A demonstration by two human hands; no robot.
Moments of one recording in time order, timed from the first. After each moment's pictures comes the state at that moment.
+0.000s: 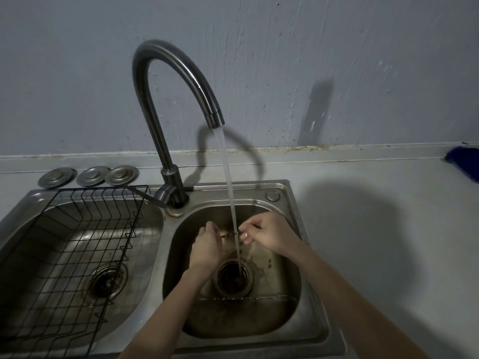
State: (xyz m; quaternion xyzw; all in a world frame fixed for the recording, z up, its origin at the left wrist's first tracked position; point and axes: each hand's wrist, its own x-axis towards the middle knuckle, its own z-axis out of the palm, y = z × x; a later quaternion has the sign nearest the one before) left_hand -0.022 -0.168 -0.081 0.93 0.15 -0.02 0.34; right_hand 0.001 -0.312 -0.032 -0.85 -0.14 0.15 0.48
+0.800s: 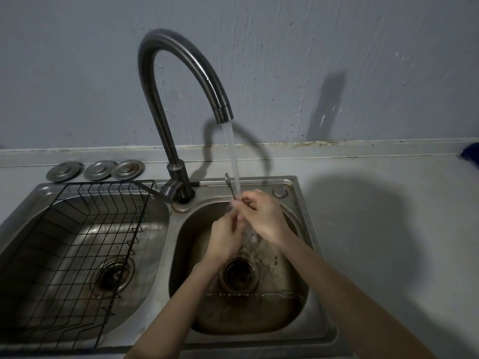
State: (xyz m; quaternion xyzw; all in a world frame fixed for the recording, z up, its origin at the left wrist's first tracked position) left_hand -0.021 -0.182 -0.054 0.88 0.03 0.06 0.47; right_hand 0.011 -0.279 -0.023 -0.84 -0.18 -0.02 0.50
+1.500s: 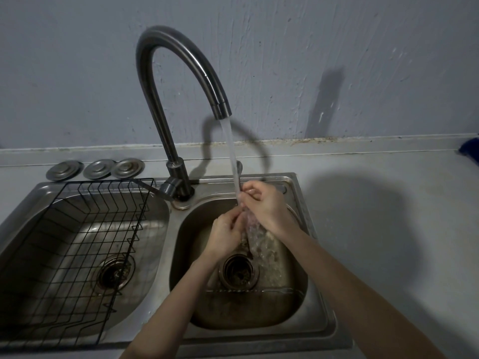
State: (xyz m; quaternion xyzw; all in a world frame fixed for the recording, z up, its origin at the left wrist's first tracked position) left_hand -0.018 -0.178 -0.063 0.86 0.01 0.03 0.51; right_hand 0.015 -0.284 -0.020 -0.80 -0.16 -0.02 0.57
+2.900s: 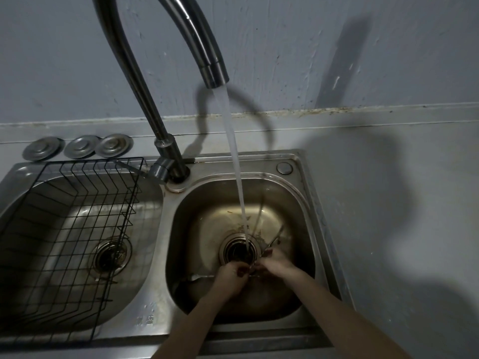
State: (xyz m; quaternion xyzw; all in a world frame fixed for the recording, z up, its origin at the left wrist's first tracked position) left_hand -0.058 -0.181 -0.192 0.89 0.10 -0.25 0.38; right_hand -0.014 -0.307 -0.190 -0.79 0.17 0.35 0.48
